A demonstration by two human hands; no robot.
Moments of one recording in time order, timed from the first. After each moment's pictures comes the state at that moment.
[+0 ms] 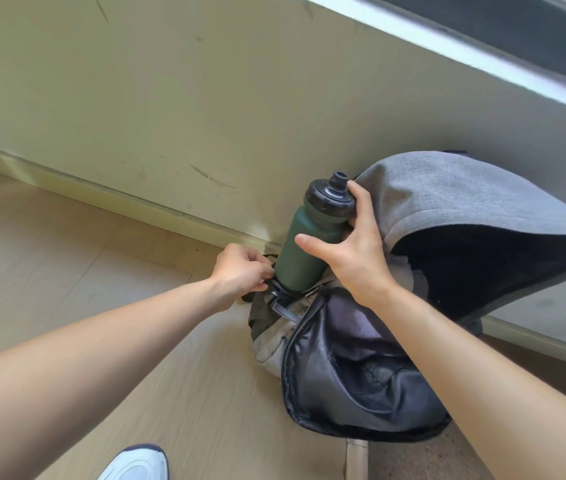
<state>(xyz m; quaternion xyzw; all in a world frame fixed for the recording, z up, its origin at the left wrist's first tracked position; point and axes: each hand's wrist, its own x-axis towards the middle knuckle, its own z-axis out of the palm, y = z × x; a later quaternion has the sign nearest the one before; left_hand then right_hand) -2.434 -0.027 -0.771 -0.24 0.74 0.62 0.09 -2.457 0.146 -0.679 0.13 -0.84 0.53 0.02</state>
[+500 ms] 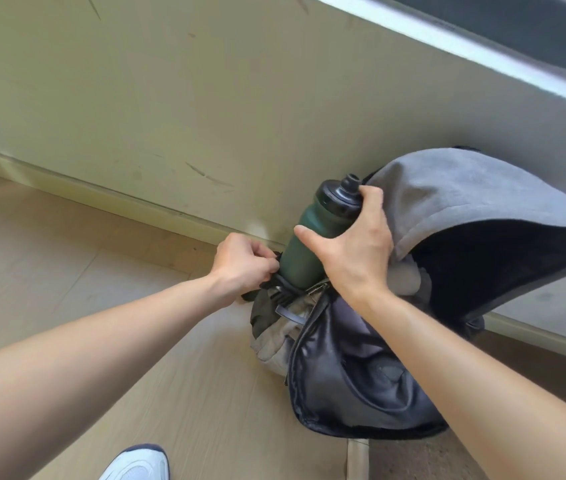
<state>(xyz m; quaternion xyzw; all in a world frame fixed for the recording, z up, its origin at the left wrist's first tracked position) -2.425 -0.022 -0.742 -0.22 0.79 0.57 0.05 -2.443 0.135 -0.669 0.05 -0.91 0.37 0.18</state>
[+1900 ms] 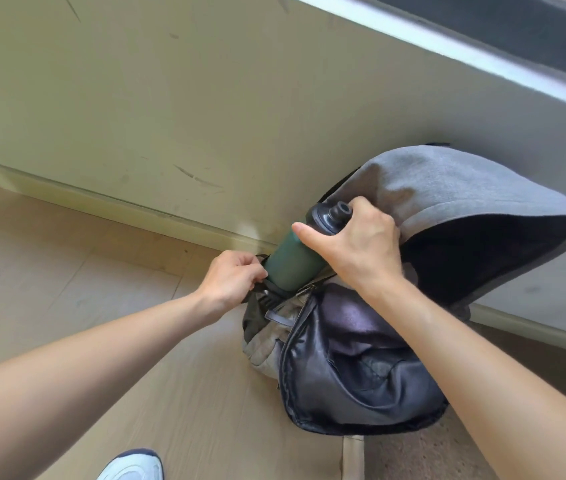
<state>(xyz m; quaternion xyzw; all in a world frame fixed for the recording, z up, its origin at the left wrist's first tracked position) -2.410 -0.020 -0.753 -0.17 0.76 0.62 0.08 -2.443 0.149 -0.640 0.03 -0.97 0.20 0.10</state>
